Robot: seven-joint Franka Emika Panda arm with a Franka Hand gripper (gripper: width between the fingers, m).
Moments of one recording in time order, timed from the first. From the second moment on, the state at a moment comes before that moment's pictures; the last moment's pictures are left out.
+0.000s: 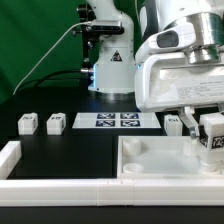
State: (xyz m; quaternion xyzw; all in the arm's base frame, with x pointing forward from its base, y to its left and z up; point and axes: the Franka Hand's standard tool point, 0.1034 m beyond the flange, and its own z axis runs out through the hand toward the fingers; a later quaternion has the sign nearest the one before) arm 0.627 0.108 0.080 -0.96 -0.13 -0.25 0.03
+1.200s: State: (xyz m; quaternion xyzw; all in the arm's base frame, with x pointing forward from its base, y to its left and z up) arm 0.619 0.110 0.067 -0.95 -0.13 -0.29 0.03
